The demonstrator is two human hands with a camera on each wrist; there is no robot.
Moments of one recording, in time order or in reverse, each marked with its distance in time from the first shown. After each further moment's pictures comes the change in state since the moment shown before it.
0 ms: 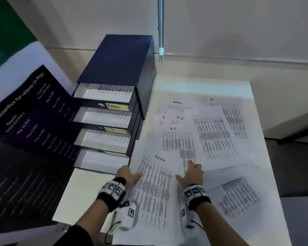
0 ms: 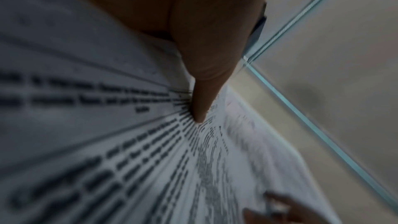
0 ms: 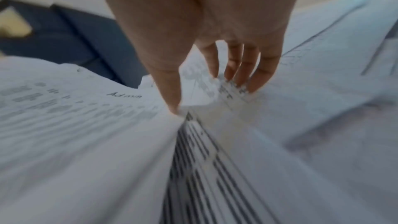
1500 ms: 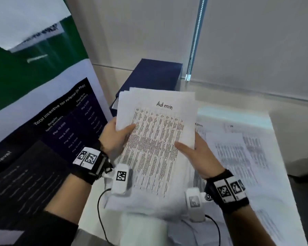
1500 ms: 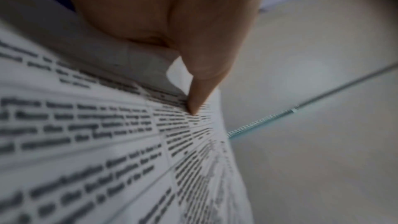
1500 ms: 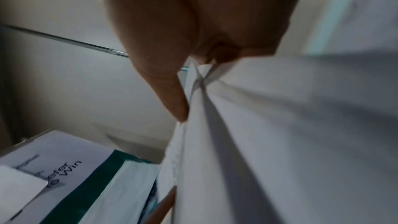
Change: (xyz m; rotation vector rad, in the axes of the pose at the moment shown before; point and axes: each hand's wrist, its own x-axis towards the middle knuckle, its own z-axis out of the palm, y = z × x) left_hand -0.062 0.020 -0.201 -0.974 0.391 0.510; right_hand -0.094 -0.165 -0.177 0.963 -0.244 -0.656
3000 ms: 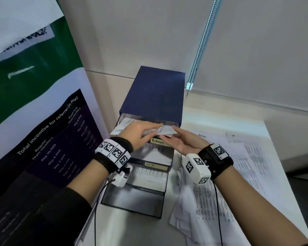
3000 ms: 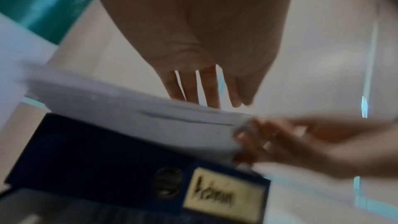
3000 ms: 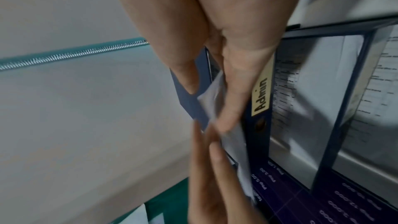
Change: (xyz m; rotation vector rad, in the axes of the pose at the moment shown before) left_hand 0.146 0.013 -0.016 0.854 -0.594 0.702; right_hand 0.172 -0.020 0.066 0.968 -0.033 0.624
